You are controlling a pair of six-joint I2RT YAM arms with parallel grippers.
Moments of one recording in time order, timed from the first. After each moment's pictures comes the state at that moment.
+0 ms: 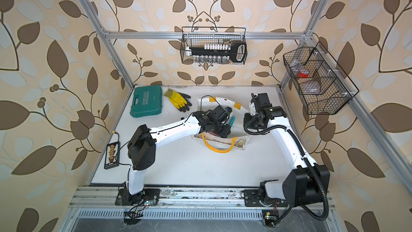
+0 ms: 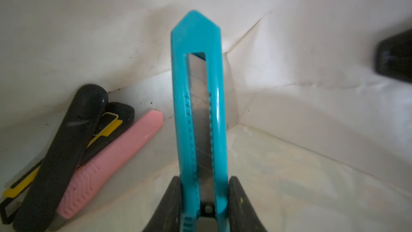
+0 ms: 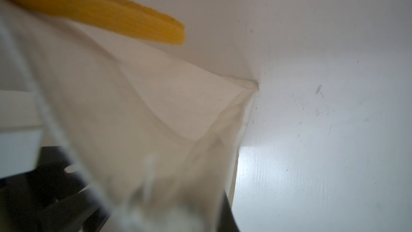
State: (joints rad) left arm -0.92 2.03 1.71 -0.65 0.08 -0.43; right arm 0.12 1.34 1.22 -1.00 -0.11 0.27
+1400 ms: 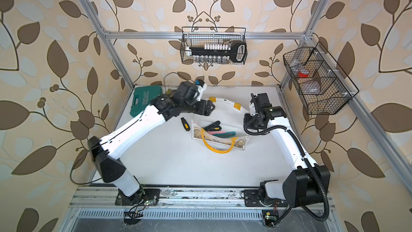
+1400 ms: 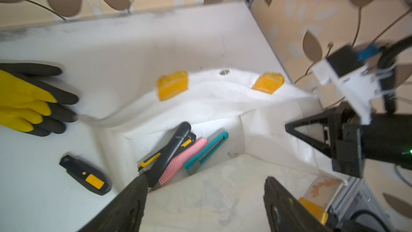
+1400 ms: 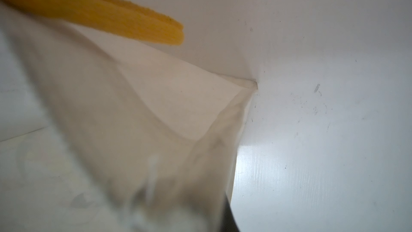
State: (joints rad) left arm -0.67 1.55 1.65 -0.73 0.05 -0.44; right arm 0.12 1.34 1.23 -1.01 -0.11 0.26
